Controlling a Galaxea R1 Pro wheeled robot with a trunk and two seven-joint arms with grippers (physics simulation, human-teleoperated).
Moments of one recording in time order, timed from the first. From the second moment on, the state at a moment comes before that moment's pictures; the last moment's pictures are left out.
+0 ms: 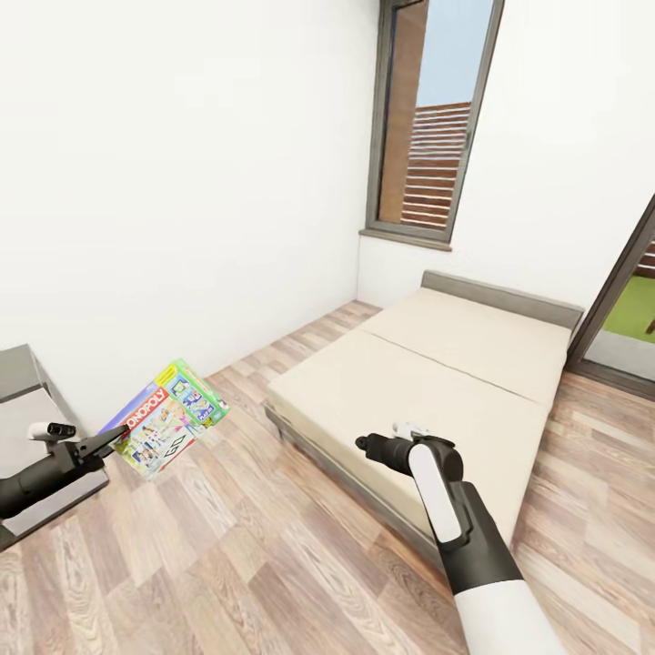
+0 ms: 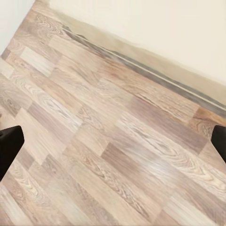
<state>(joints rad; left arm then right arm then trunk) -0.62 0.54 0.26 -0.66 0.54 0.62 -1.57 -0.57 0.17 0.07 -1.30 -0.54 0.89 -0.40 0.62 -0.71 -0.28</state>
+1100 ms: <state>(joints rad) -0.62 0.54 0.26 -0.66 0.54 0.62 -1.57 -0.57 0.17 0.09 -1.30 -0.54 0.89 -0.40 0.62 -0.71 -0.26</state>
